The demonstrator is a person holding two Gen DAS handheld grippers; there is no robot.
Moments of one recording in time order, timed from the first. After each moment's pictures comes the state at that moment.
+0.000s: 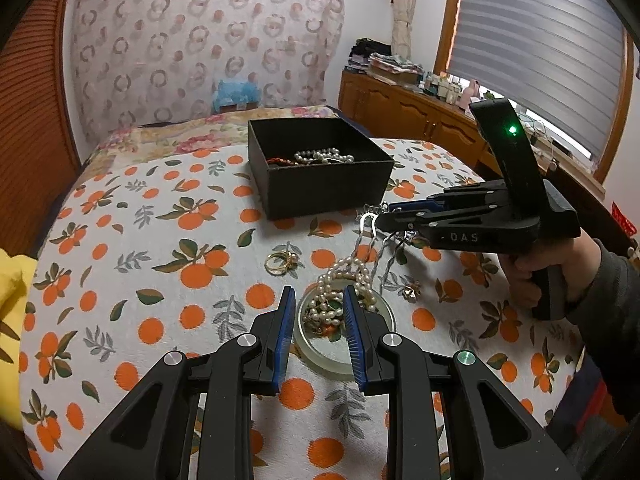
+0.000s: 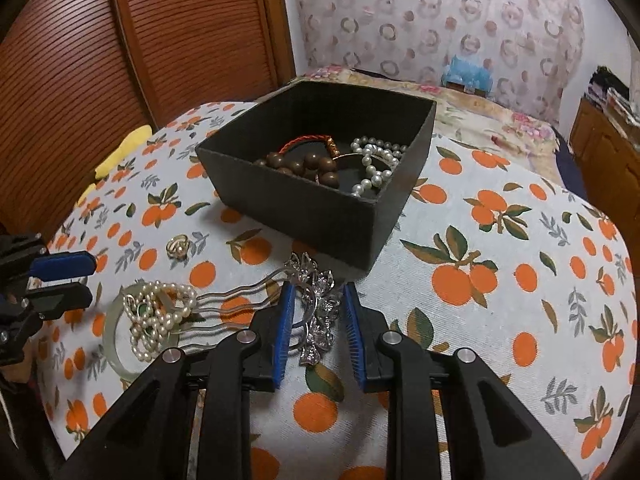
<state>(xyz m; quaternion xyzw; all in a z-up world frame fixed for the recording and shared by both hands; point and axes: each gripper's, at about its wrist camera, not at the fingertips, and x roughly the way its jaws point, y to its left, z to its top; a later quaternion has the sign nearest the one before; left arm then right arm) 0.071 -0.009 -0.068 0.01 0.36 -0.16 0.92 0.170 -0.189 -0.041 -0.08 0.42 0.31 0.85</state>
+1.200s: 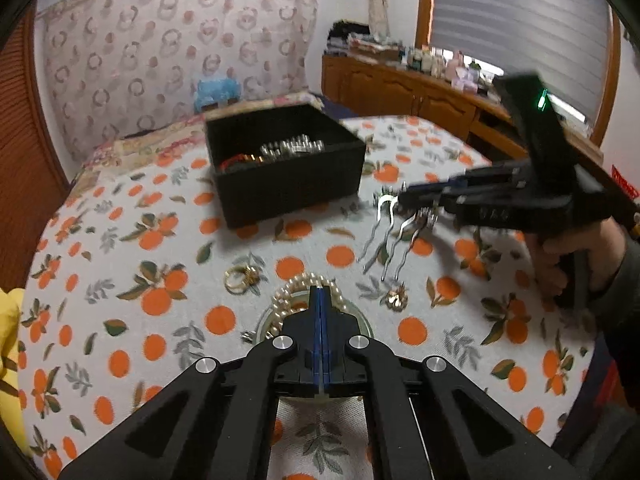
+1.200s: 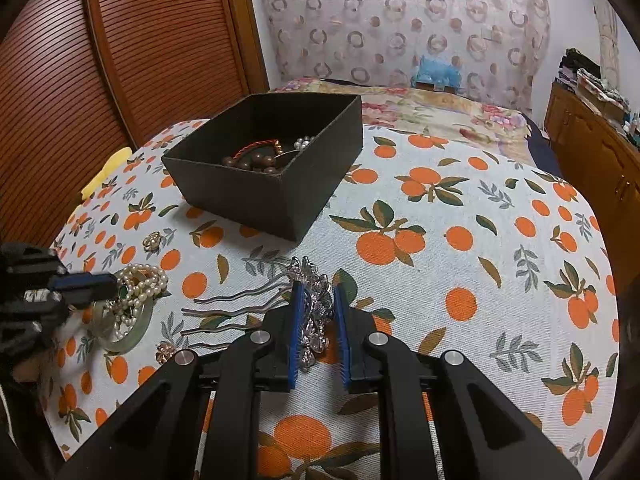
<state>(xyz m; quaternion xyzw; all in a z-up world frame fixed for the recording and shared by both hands) 0.092 -0.041 -0.073 0.06 0.37 -0.18 0.91 0.166 -0.244 -0.040 -0.05 0.41 0.27 0.87</state>
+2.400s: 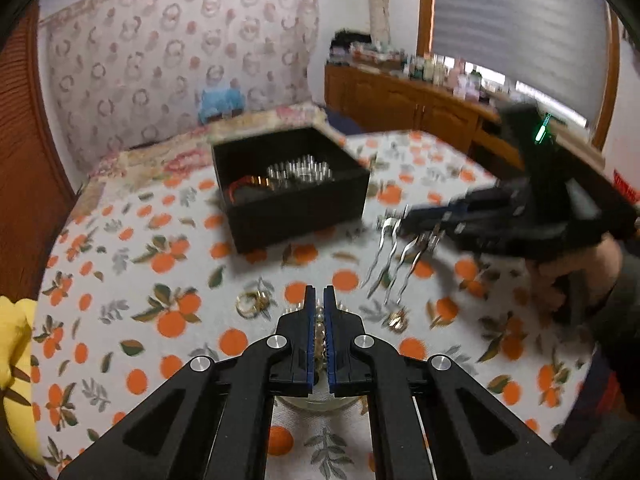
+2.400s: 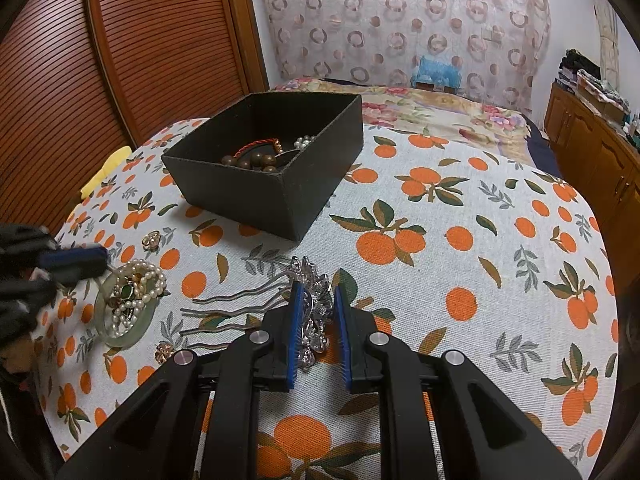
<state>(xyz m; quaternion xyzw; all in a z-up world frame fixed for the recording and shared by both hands) 0.092 -0.040 -0.055 0.06 0.35 -0.18 0.92 0.165 -0.242 -0.040 -0.05 0.41 0.27 0.87</state>
